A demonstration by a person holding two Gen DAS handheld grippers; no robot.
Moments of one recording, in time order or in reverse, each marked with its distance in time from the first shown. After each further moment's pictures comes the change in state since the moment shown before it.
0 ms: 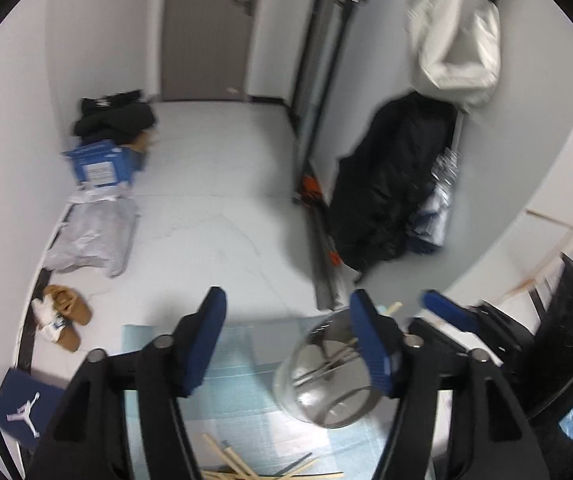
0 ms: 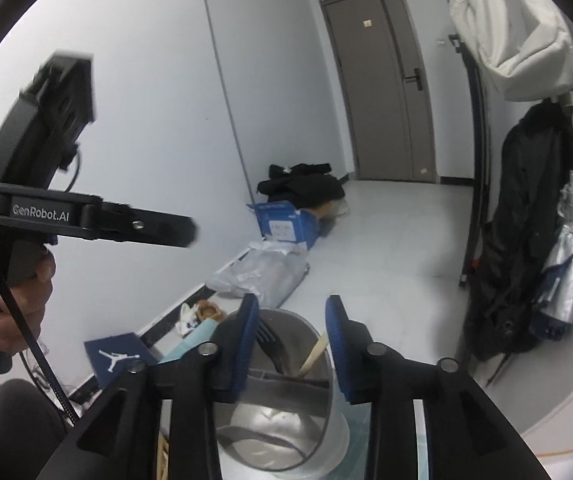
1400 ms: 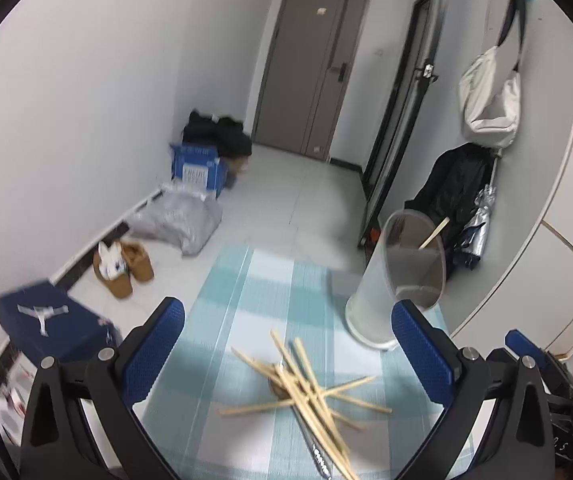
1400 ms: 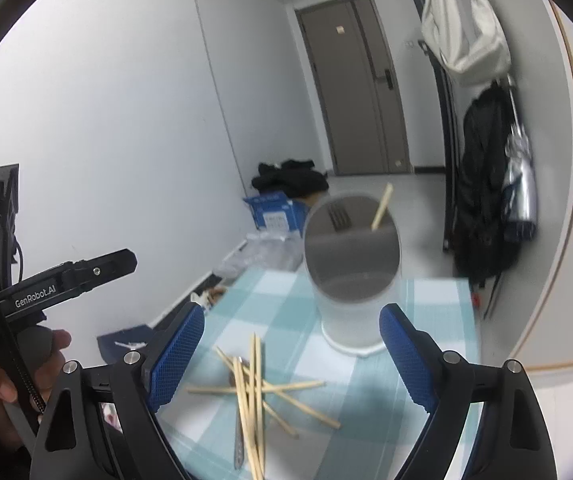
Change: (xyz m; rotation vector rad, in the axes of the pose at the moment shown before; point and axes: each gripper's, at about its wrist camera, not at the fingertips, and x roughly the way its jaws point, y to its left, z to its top) left arm -0.064 0.037 -0.180 -0.216 -0.277 0.193; right arm -0.094 0.108 -0.108 0.074 -0.016 -0.094
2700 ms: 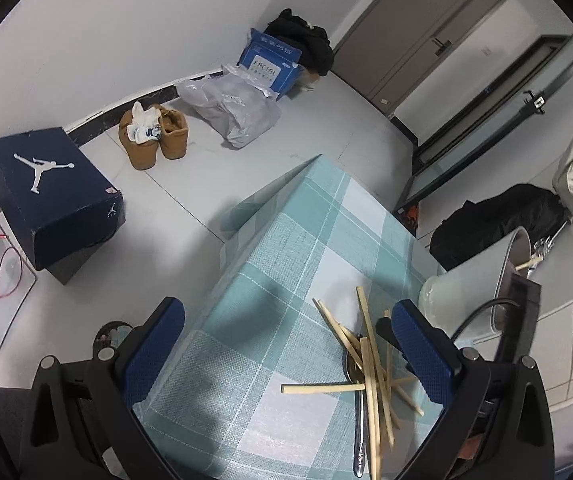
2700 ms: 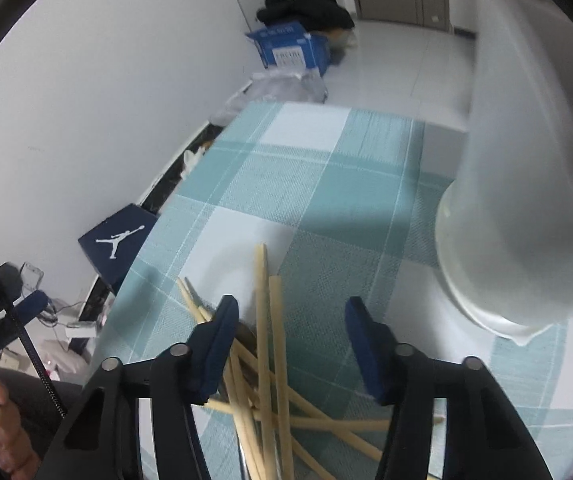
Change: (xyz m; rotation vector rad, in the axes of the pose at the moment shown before) left arm 0.061 0.108 -0.022 -0.416 0.295 0.005; right arm 0.222 0.036 -0.044 -0.005 0.617 0.054
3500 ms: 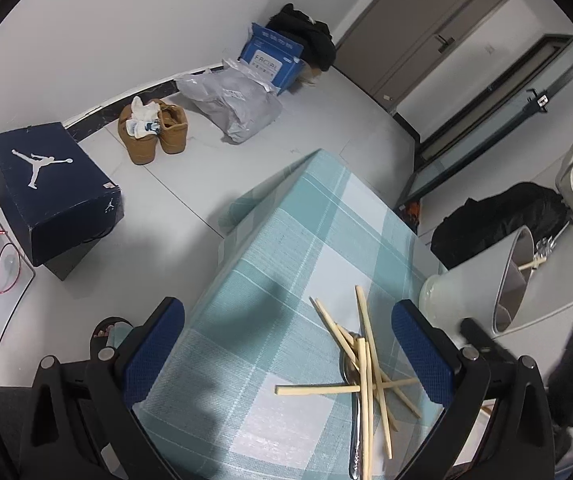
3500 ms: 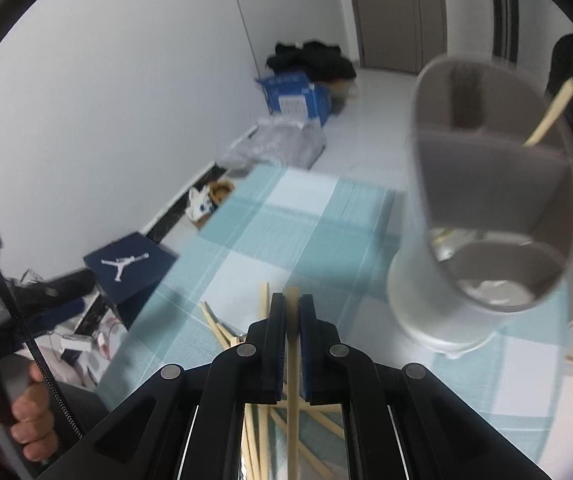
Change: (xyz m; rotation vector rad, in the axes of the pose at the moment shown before) left arm 0.008 -0.004 0.001 0.012 0.024 0.009; right arm -0.079 0.007 -0.001 -0.069 -0.204 -0.045
